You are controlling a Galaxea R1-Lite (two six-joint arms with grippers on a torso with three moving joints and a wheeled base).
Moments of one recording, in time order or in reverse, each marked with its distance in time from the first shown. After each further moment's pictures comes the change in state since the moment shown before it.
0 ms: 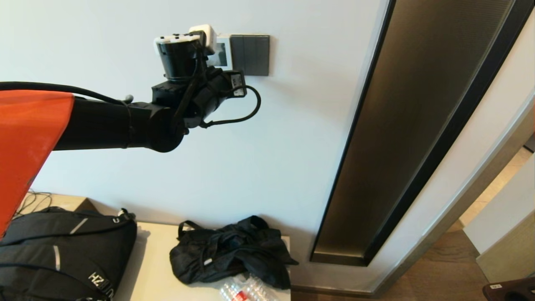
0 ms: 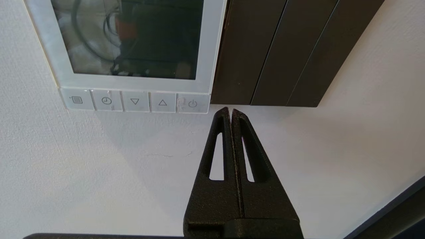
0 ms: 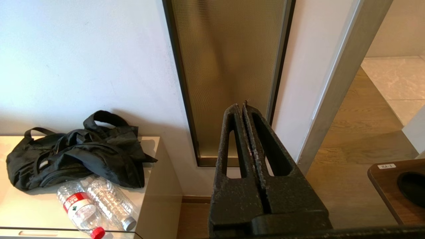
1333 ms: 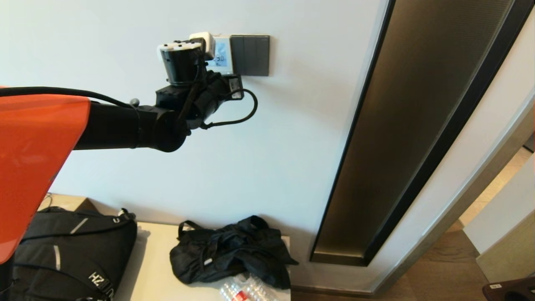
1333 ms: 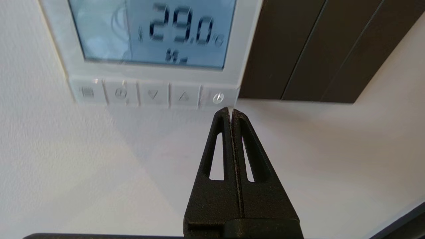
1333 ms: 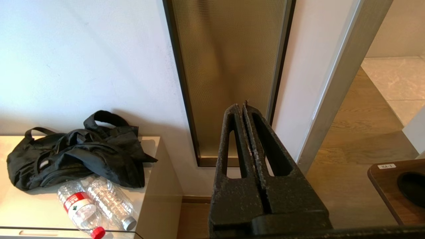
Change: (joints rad) left arm 0.036 0.047 -0.028 -0.008 -0.006 -0.001; right arm 0.000 0.000 0.000 0.000 0.000 0.000
